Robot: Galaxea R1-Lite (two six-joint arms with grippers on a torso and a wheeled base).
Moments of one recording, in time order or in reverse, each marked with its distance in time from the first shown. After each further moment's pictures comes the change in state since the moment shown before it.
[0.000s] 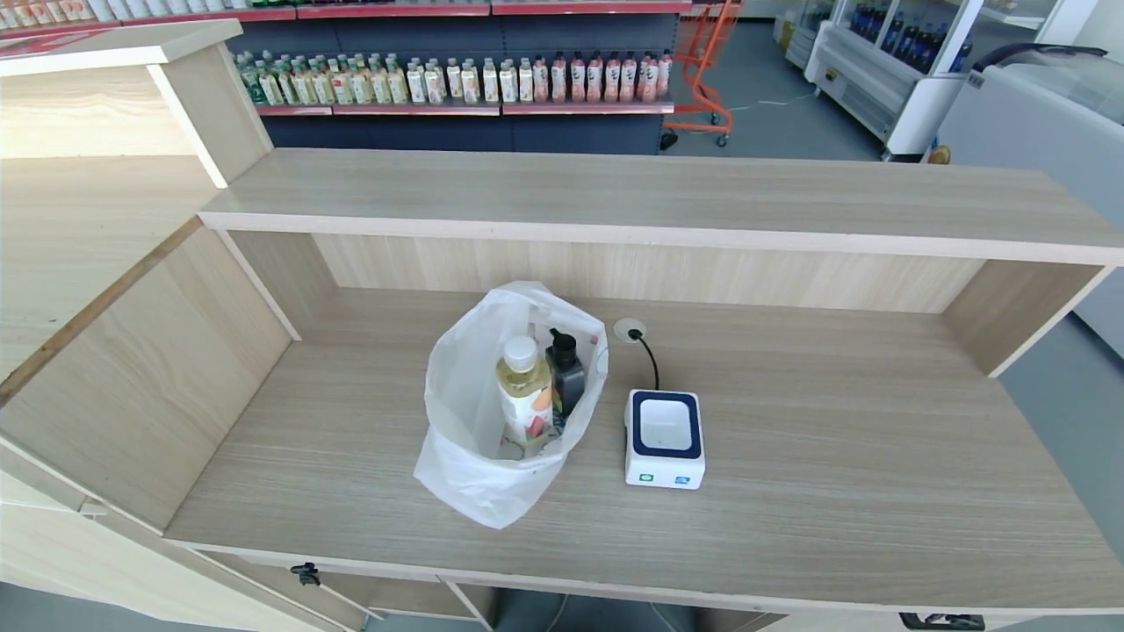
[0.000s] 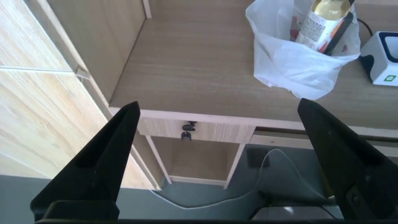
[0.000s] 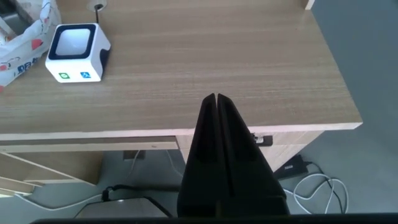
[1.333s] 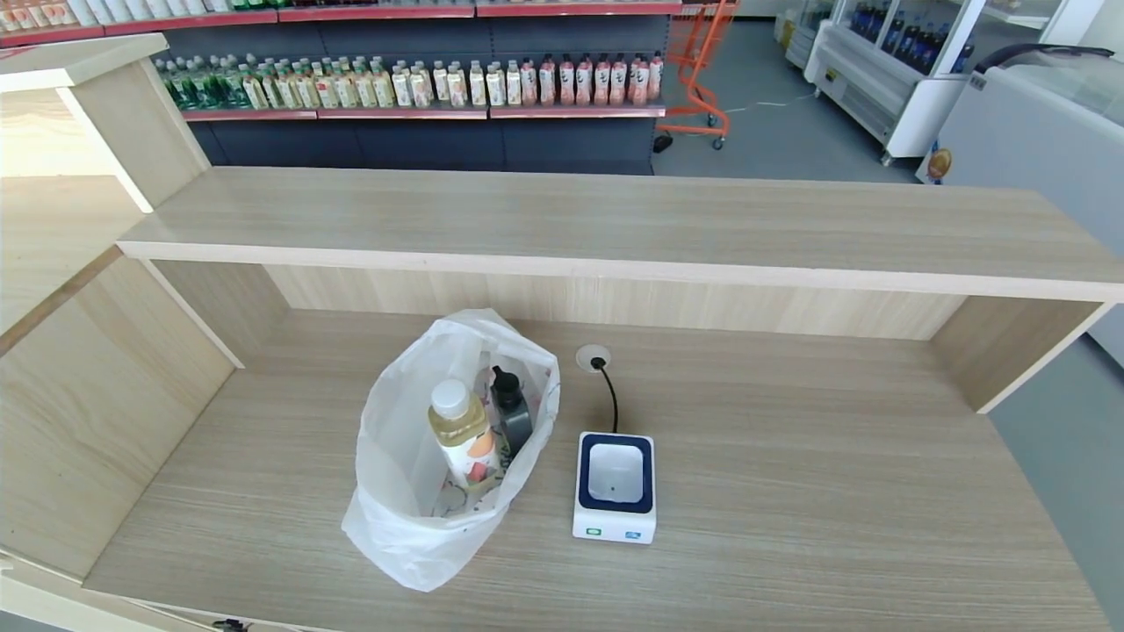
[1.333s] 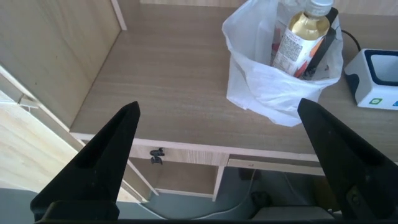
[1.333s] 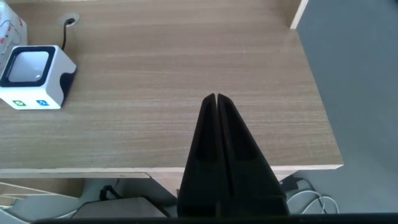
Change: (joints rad) left arm 0.000 -0.001 0.000 0.000 0.001 0.001; right arm 0.000 0.001 0.000 0.000 0.000 -0.013
